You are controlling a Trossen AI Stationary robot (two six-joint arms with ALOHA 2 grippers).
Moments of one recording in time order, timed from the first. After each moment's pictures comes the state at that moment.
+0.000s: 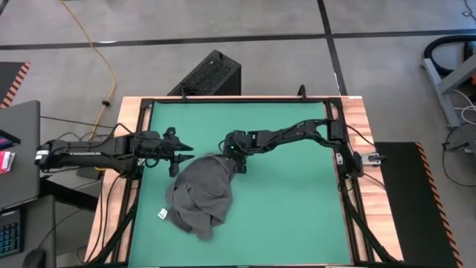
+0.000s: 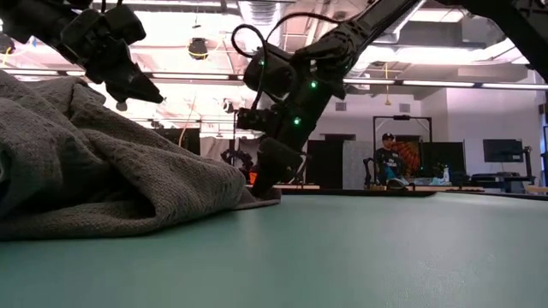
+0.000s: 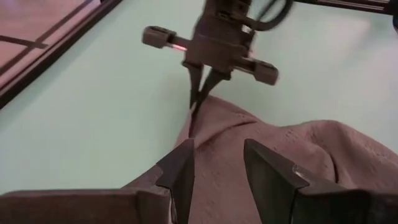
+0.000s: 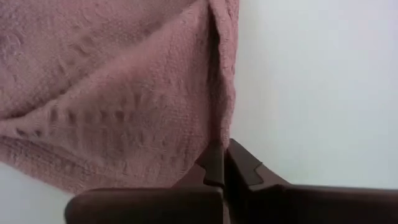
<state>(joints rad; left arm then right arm) 0.11 0.62 0.43 -0.26 -0.08 -0.11 -0.11 2.08 1.43 -0.31 0.11 -0.18</state>
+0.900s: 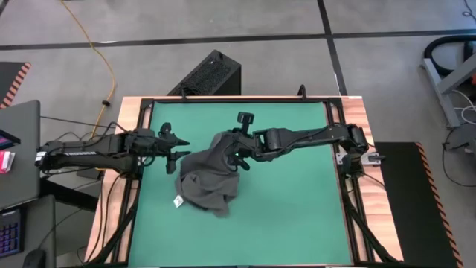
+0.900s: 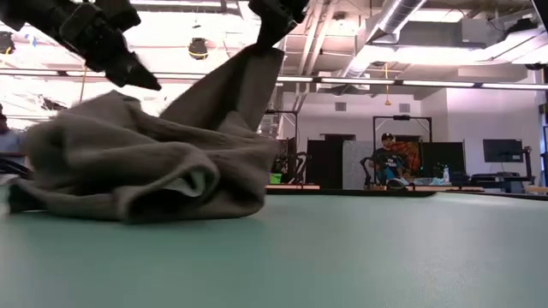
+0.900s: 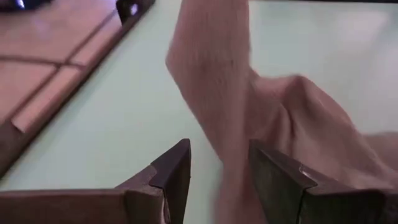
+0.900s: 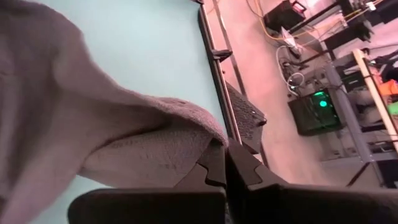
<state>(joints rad) 0.11 0.58 0.49 -0.37 -0.14 -0.04 0.09 1.90 1.86 -0.76 0.77 -0.18</state>
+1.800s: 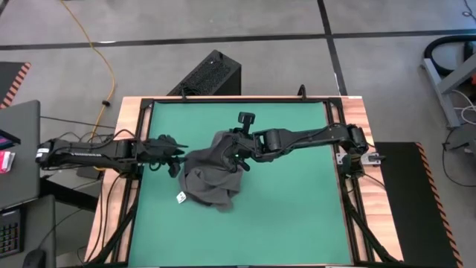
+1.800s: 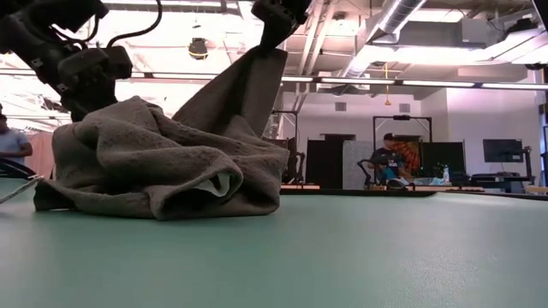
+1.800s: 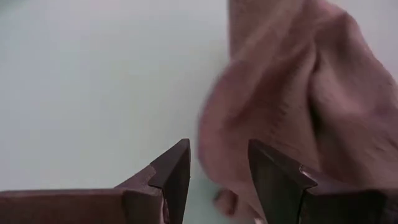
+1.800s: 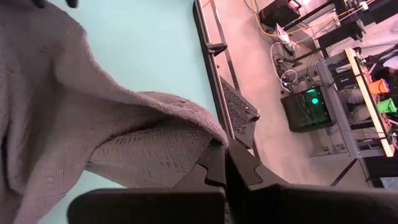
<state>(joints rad) 0.05 0.59 0.36 -0.45 -0.21 -0.45 0.09 1.90 1.86 -0.78 0.79 -0.18</state>
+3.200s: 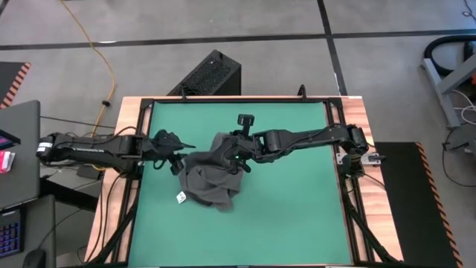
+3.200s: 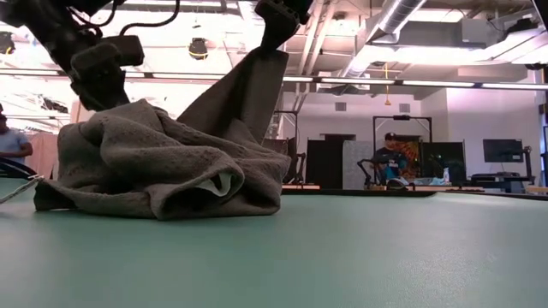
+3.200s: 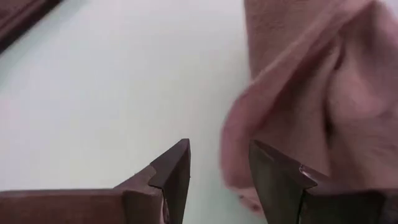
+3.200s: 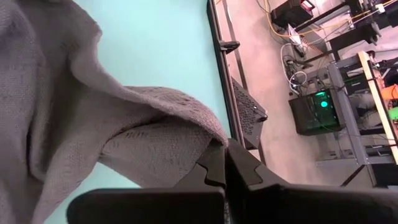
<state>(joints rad) 0.03 0.76 0.54 -0.60 -0.34 -0.39 0.10 1.90 1.86 -0.81 0.76 -0.19</state>
